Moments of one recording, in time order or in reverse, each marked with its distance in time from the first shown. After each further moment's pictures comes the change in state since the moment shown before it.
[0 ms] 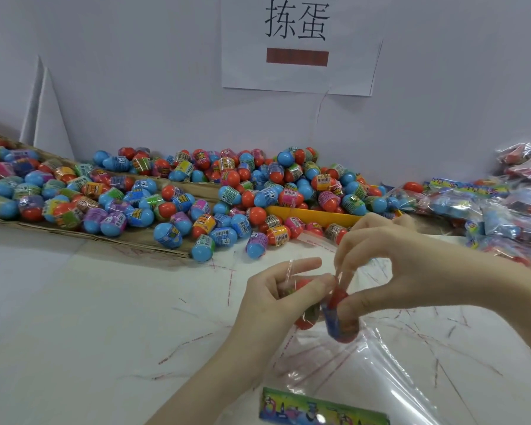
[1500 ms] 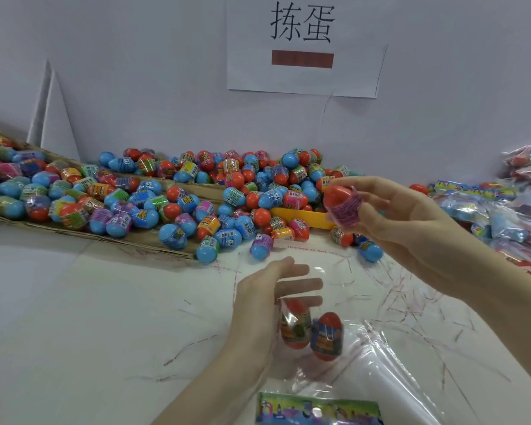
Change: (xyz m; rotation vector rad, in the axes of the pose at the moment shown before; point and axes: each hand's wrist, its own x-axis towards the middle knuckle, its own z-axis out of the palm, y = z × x) left_hand 0.003 0.007 0.000 -0.163 0.226 -0.233; right_hand 0.014 0.004 0.003 1.110 0.396 -0.122
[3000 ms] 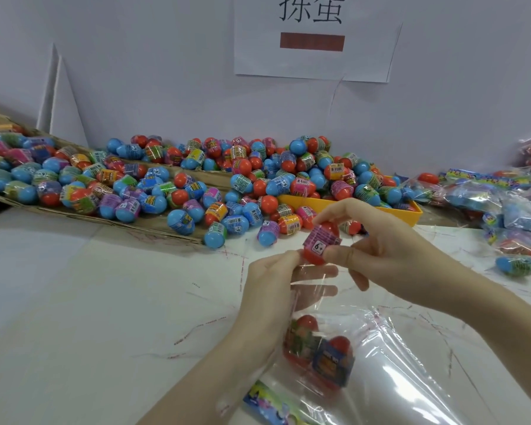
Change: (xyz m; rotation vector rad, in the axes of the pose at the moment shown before) left_hand -0.005 0.002 0.002 0.086 -0.041 0.134; right_hand -0.011 0.017 0.027 -0.516 -0.090 -0.004
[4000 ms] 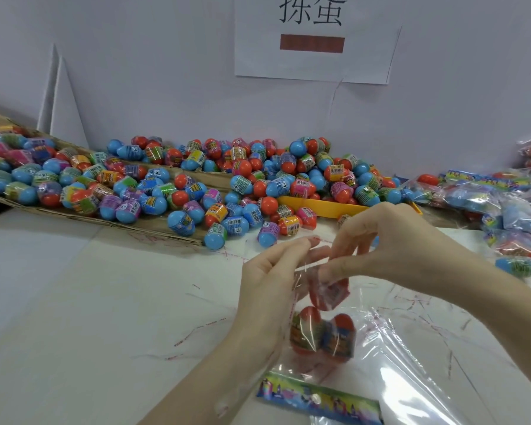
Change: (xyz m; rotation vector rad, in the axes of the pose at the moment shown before) left_hand -0.002 0.002 0.003 -0.185 0.024 0.080; right_hand 0.006 -0.021 -0.010 -0.396 -0.071 0.150
